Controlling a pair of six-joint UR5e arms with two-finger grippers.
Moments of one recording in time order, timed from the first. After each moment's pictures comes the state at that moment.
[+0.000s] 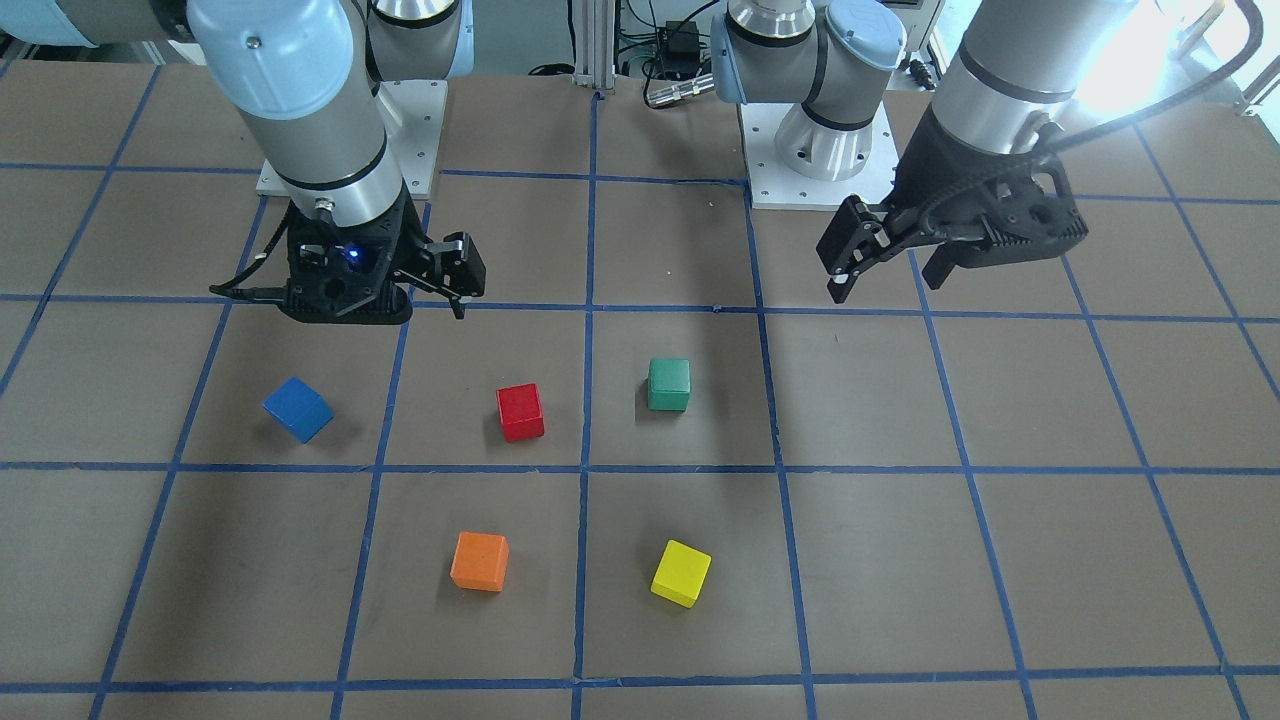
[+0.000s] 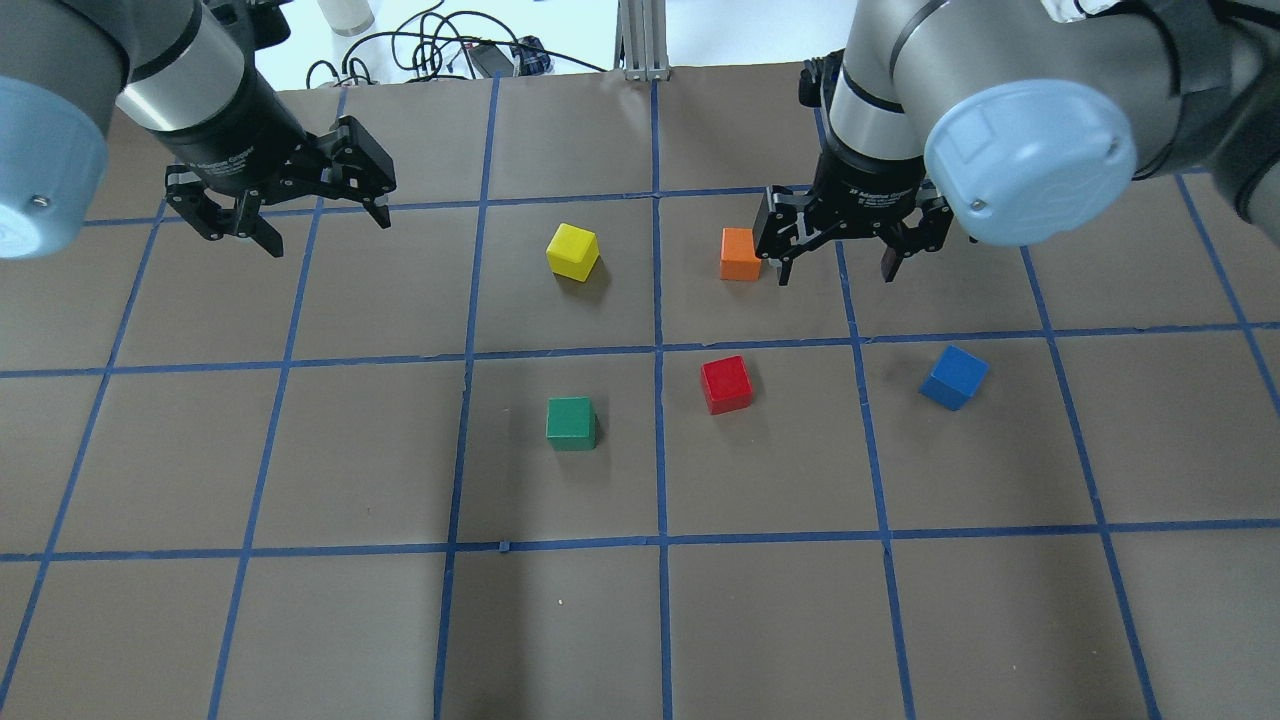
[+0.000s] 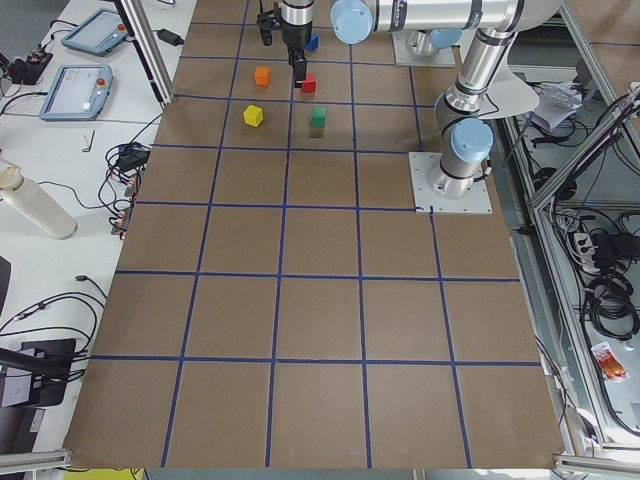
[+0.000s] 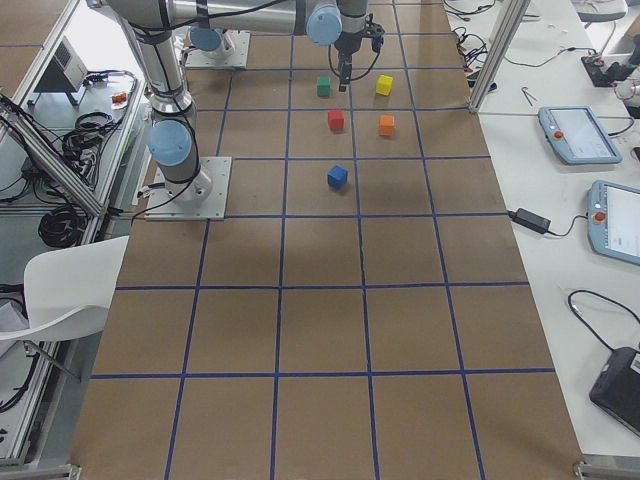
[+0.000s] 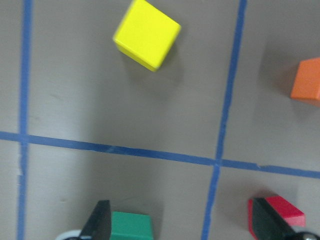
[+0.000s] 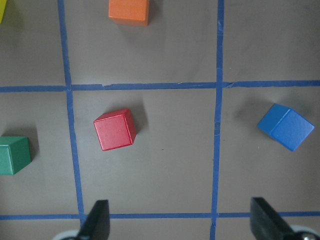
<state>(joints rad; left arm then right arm) -1.53 -1.56 -1.61 -1.47 1.53 -0.18 1.72 -1.44 1.62 -1.69 -1.55 0.16</state>
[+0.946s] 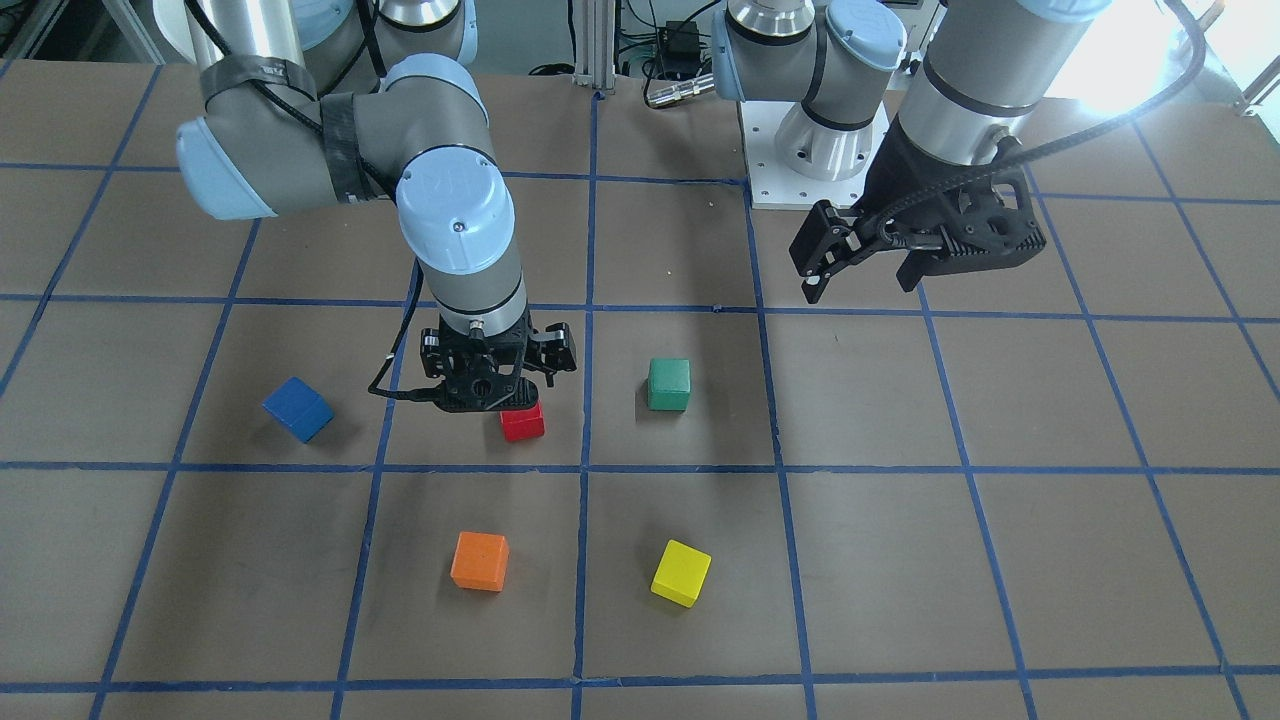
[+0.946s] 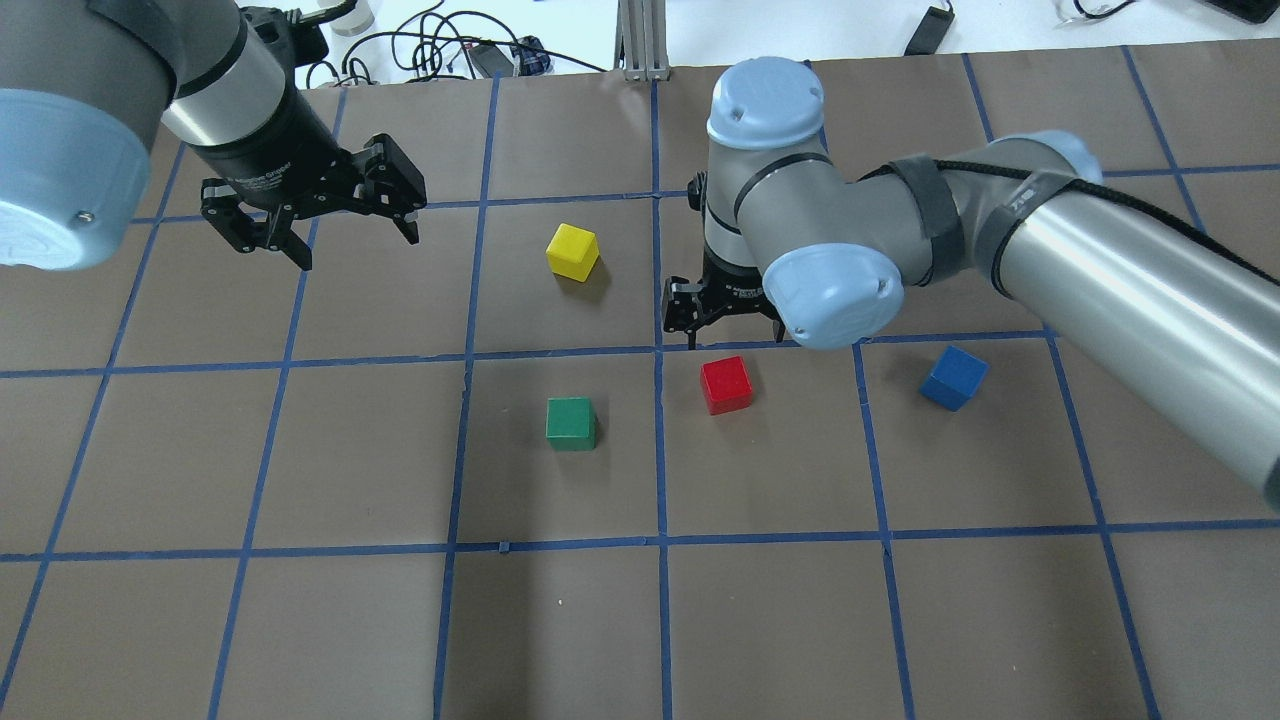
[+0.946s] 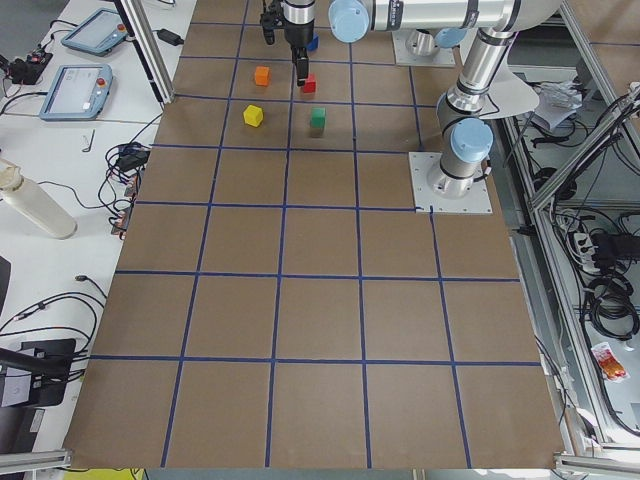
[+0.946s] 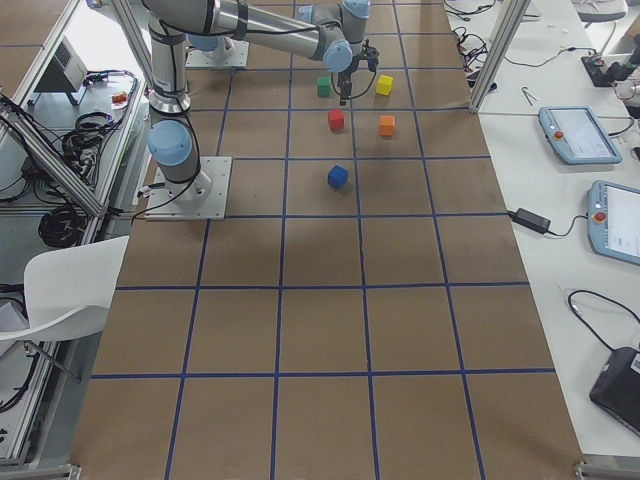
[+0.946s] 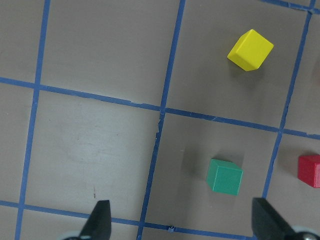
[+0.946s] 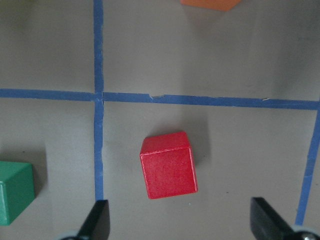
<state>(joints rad) -1.55 -1.58 -1.62 -1.48 1.52 -0.18 1.85 -1.26 1.77 -2.03 -1.54 0.22</state>
